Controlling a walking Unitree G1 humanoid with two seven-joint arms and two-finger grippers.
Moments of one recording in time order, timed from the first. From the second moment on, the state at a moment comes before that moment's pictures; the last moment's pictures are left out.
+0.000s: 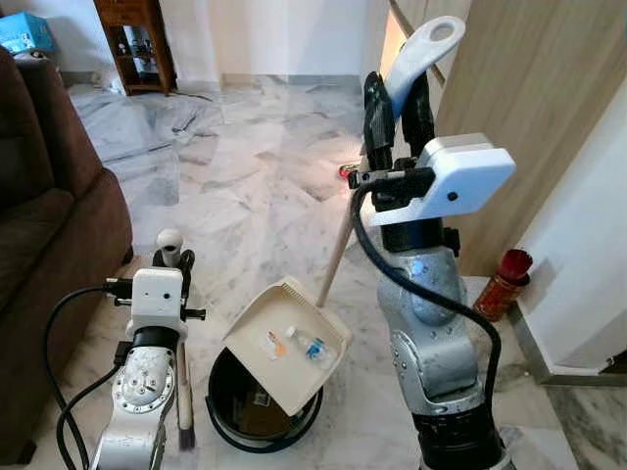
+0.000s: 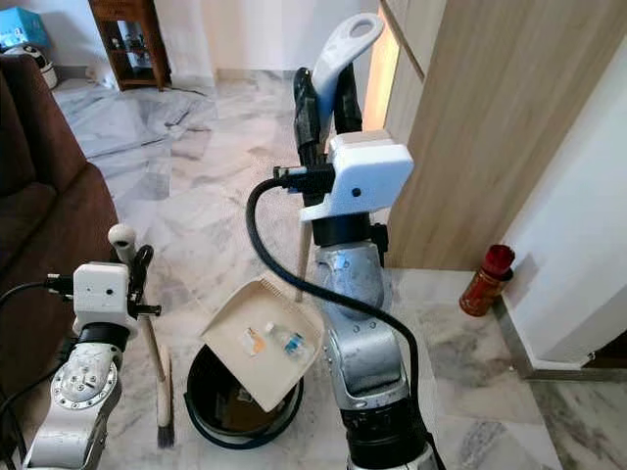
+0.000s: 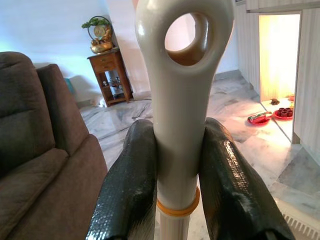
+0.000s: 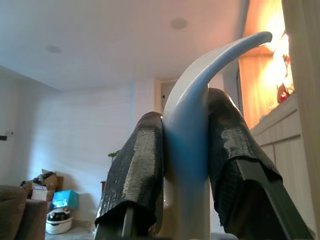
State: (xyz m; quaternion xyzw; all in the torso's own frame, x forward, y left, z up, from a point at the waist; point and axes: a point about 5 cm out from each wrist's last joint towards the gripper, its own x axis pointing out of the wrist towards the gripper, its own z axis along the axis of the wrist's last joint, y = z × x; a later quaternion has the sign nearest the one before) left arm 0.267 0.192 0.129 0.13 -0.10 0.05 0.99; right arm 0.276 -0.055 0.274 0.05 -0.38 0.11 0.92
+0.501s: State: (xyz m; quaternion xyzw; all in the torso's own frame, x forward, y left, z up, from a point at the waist) left arm 0.264 0.190 0.124 0.14 -0.09 0.05 0.98; right arm 0.274 -0.048 0.274 0.02 -0.38 0.10 0.92
